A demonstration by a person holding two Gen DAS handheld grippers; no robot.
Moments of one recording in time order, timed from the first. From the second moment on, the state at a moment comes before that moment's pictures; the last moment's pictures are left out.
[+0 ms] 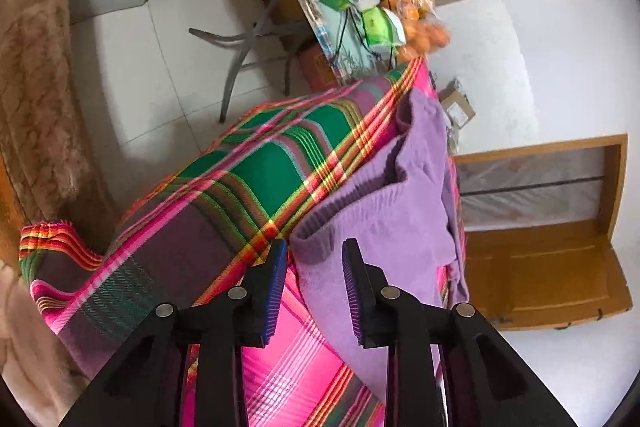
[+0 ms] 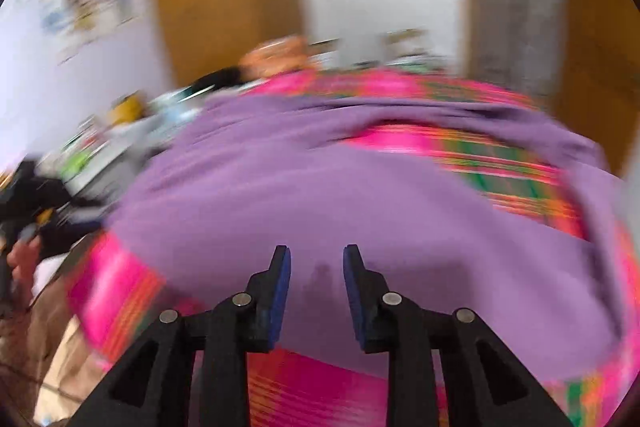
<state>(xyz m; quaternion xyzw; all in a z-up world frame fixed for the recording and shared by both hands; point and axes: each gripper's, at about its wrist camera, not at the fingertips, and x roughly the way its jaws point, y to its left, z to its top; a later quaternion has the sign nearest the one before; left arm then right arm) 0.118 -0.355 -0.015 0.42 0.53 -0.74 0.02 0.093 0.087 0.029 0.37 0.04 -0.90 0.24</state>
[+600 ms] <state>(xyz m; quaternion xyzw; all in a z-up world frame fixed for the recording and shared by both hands) 0.096 -0.352 -0.020 0.43 0.52 -0.74 -0.03 0.109 -0.089 -0.012 0.36 0.21 -0.81 0.40</state>
